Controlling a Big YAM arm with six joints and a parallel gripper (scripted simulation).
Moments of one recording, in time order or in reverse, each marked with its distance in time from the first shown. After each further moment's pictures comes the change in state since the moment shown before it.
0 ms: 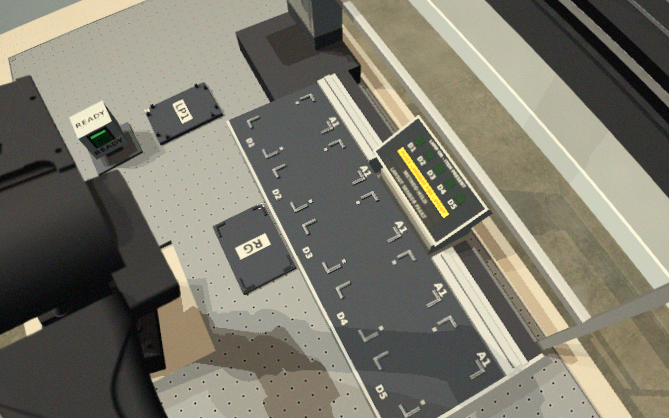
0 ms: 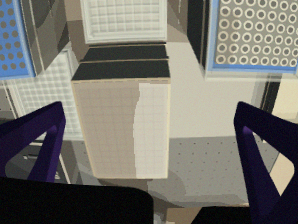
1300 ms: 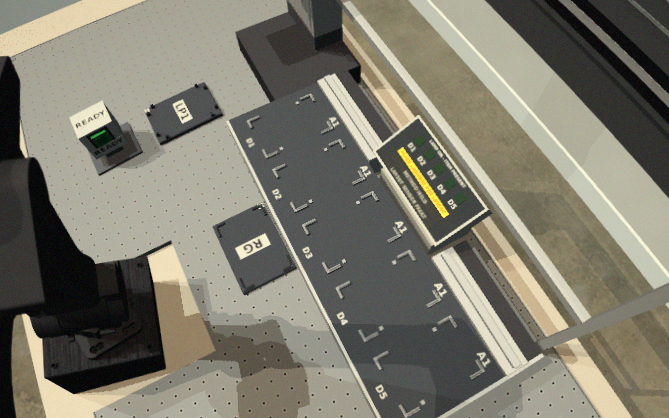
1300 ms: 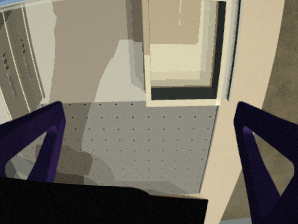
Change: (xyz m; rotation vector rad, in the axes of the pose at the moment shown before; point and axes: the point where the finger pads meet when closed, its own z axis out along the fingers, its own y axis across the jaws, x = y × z) arm 0.059 -0.157 0.002 0.001 0.003 0.004
